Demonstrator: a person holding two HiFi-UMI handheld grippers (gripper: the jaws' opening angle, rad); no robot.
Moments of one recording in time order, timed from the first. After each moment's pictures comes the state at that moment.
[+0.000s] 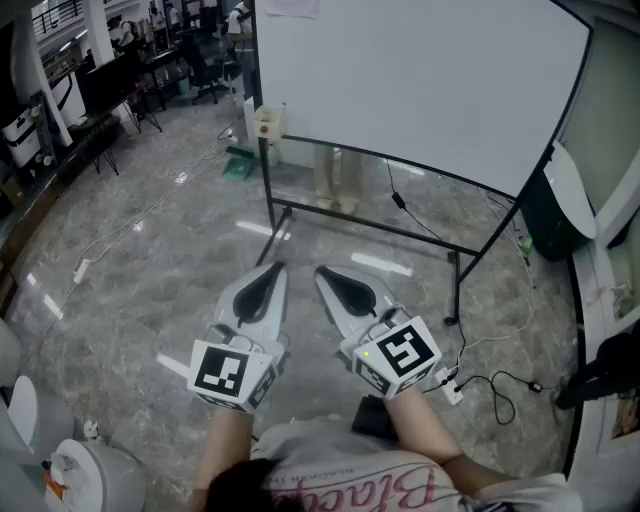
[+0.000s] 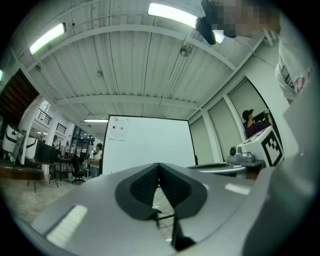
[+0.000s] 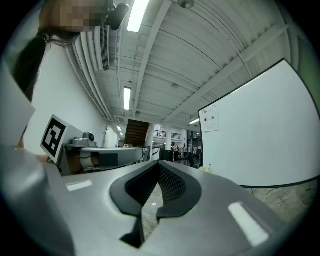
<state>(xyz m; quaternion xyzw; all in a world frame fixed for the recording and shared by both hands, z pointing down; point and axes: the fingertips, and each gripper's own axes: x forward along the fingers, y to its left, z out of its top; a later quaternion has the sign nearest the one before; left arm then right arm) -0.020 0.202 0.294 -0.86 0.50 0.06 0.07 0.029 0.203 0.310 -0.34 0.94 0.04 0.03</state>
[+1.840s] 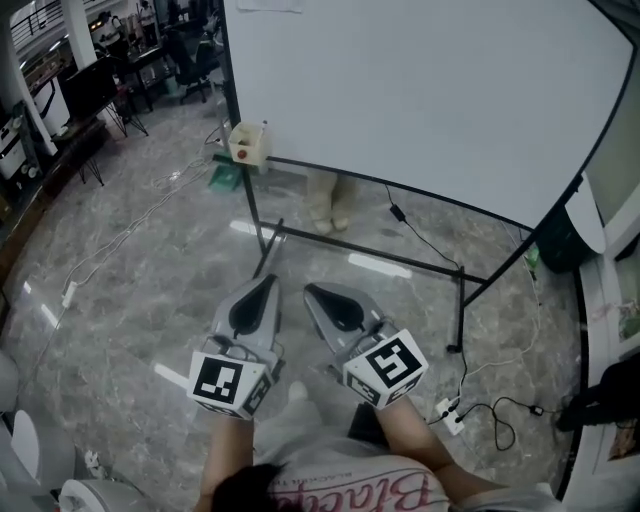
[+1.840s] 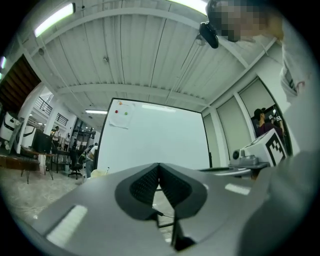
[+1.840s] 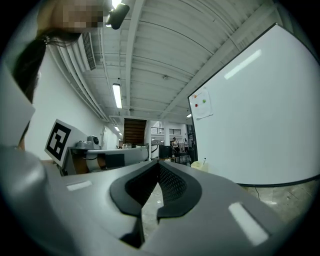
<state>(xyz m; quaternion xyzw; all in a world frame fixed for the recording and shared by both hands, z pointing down) -0.016 0.033 0.321 -0.86 0.51 0.06 0.03 0.030 0.043 0.339 -0.33 0.94 0.00 0.02</state>
